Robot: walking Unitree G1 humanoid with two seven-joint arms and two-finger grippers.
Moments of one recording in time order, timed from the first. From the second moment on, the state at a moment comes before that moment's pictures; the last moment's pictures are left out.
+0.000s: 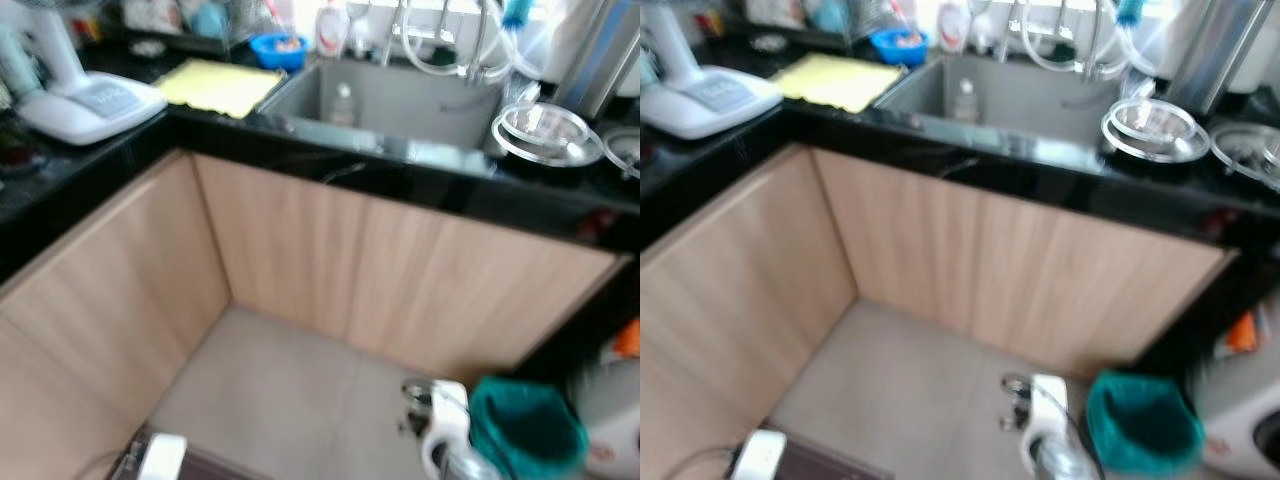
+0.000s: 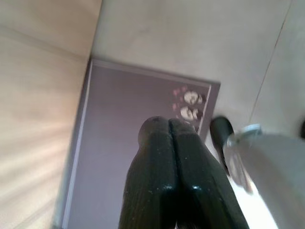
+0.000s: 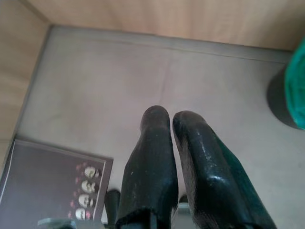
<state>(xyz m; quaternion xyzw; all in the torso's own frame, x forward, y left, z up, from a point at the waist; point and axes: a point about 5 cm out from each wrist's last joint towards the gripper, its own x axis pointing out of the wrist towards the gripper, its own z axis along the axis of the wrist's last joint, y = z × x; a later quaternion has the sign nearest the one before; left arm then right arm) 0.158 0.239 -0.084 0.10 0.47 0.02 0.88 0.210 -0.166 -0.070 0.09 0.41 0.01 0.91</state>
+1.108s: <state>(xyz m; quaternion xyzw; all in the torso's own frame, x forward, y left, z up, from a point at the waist) 0.167 0.230 -0.082 0.09 0.45 0.02 0.89 0.203 -0.186 -0.073 0.08 0.41 -0.02 0.91</state>
